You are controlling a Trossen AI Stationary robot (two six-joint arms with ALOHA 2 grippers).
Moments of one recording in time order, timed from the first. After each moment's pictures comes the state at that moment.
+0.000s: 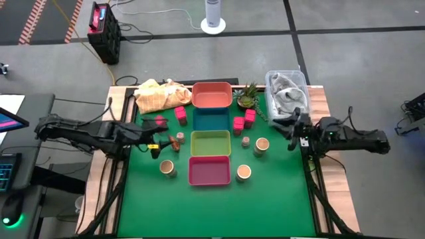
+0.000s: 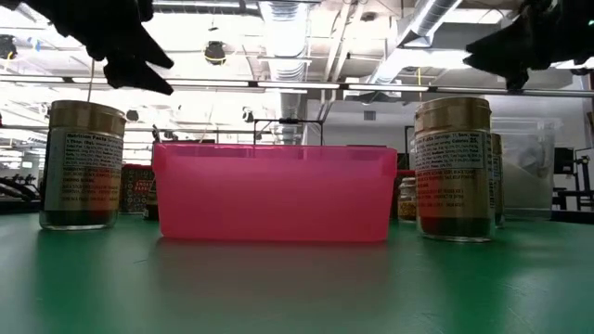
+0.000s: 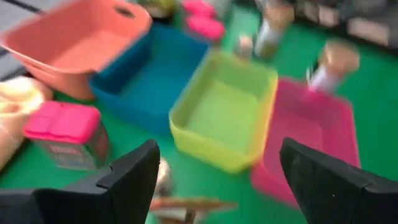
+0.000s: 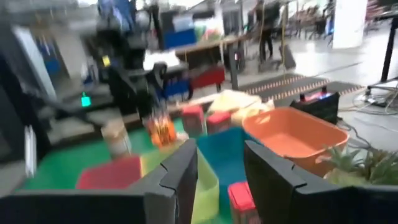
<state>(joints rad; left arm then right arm) -0.13 0.71 0.64 -0.46 -0.38 -0.39 -0.01 0.18 0.30 -0.16 0.29 0.14</state>
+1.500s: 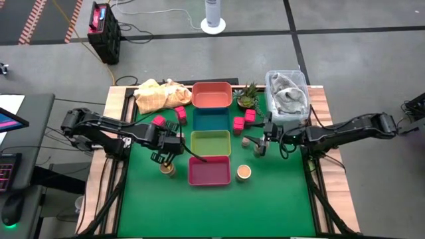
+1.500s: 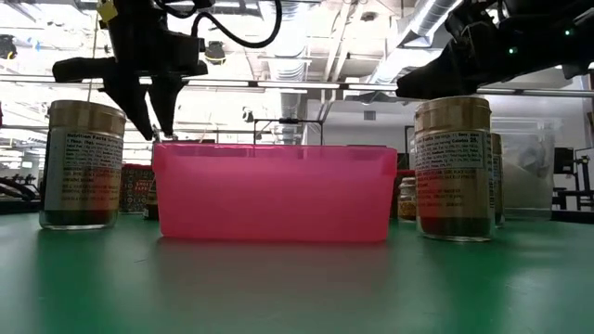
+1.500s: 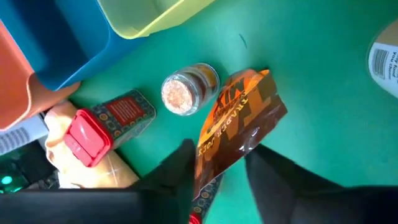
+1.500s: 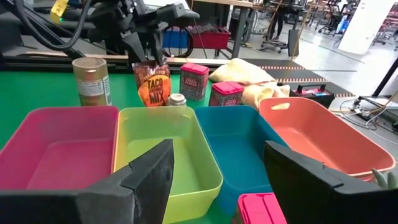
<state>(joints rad) -0.13 1.41 1.09 -1.08 -0.42 0.36 0.00 0.92 0.33 0.42 0.28 -0.08</state>
